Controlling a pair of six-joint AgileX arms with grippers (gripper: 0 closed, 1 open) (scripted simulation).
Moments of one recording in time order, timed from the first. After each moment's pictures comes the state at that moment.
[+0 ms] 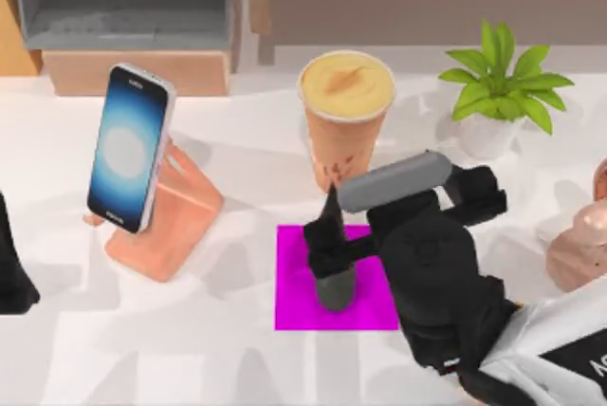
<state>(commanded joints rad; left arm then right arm) 0.00 0.00 0.00 0.00 0.00 0.00 0.91 1.89 0.60 0.97 0.74 -0.01</state>
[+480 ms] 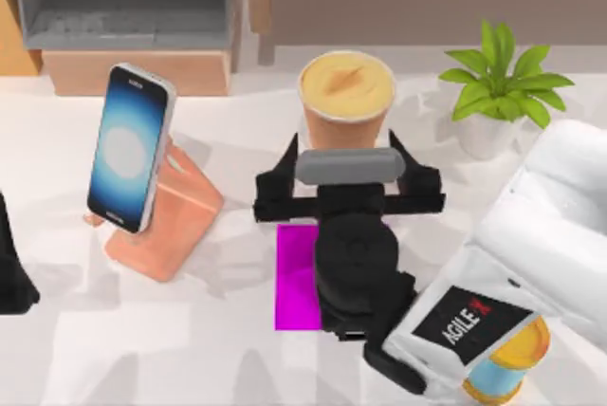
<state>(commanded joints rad) 0.00 0.00 0.00 0.00 0.00 0.00 0.91 2.30 0.90 1.36 0.94 0.00</state>
